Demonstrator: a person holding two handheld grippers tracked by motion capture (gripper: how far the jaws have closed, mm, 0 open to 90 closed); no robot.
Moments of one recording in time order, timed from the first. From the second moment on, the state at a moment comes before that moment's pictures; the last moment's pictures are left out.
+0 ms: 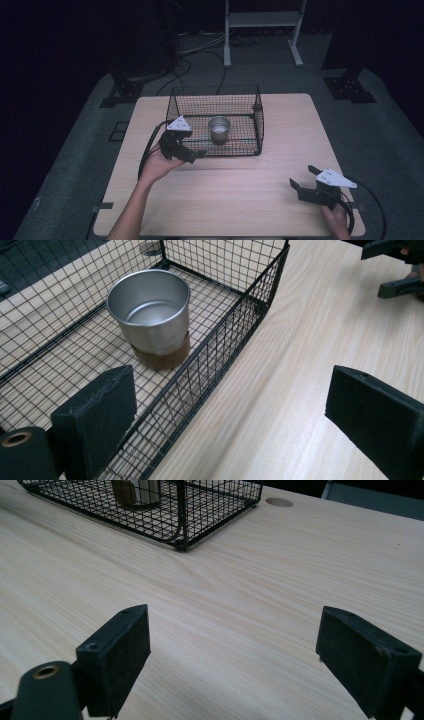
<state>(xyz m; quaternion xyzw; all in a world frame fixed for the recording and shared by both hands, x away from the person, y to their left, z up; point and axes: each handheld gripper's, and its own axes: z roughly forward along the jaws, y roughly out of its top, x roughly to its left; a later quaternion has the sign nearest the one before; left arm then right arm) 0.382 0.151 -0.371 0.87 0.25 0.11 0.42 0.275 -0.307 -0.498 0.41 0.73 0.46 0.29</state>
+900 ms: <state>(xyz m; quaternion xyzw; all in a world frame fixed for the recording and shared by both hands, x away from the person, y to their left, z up) 0.344 0.180 -0.392 0.85 0.26 0.11 0.44 0.275 -0.306 -0.498 0.41 0.73 0.46 0.29</state>
